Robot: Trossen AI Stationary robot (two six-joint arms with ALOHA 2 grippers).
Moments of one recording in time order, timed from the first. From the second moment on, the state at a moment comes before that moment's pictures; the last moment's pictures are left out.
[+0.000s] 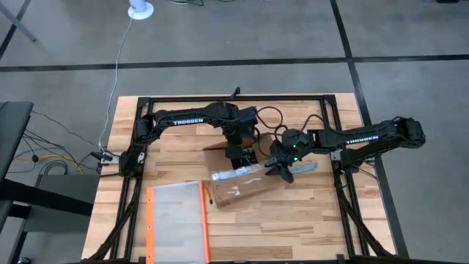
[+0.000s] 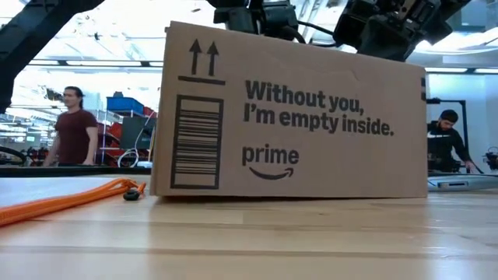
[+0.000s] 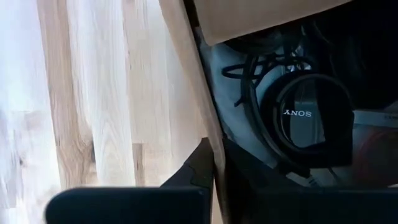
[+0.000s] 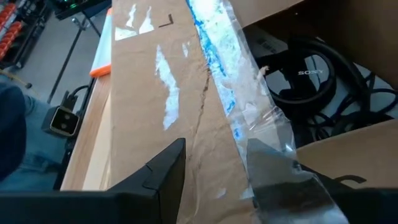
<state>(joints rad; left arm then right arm) 0.21 2.12 1.97 -1.14 0.01 0.26 -0.04 1.26 0.66 -0.15 -0.31 0.24</state>
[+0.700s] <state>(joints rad) 0.20 2.09 1.97 -1.22 0.05 0.32 -0.16 1.34 0.98 -0.51 -0.24 0.00</state>
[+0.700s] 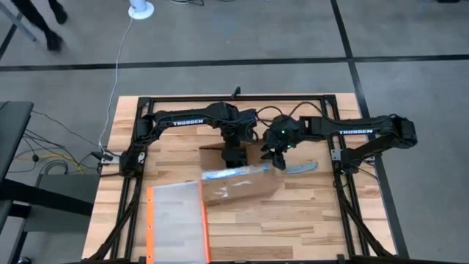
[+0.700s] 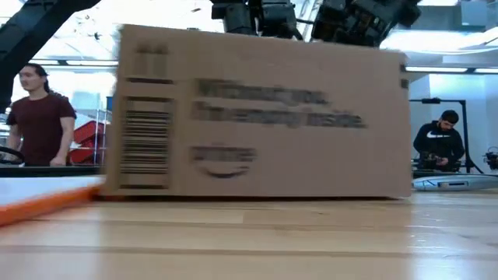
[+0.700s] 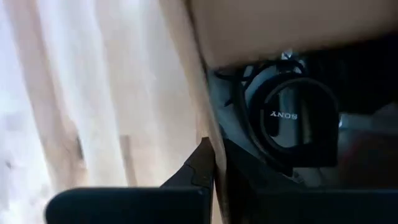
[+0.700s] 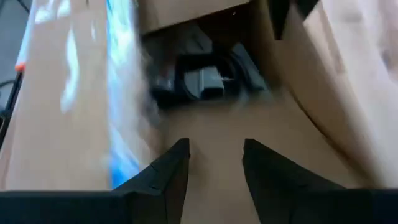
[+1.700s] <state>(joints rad) 0.22 2.08 1.97 -1.20 0.02 0.36 -0.12 1.59 1.12 -0.57 -0.47 0.04</state>
